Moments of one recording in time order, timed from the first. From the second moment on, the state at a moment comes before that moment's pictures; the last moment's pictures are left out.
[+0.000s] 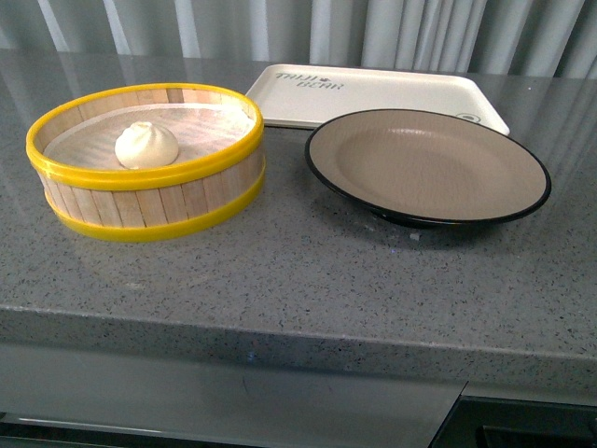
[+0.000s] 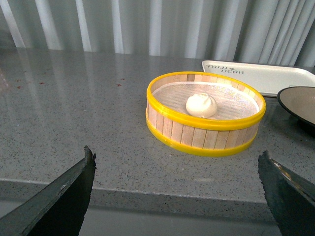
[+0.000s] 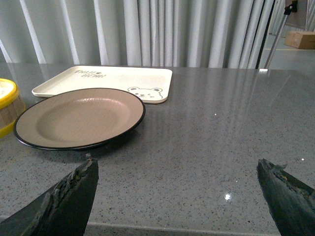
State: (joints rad) left arm 0.00 0.00 0.03 0.00 0.00 0.00; right arm 0.00 0.00 0.01 0.00 0.00 0.00
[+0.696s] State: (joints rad) left arm 0.00 0.00 0.03 0.00 0.00 0.00; right arm 0.00 0.00 0.01 0.00 0.00 0.00
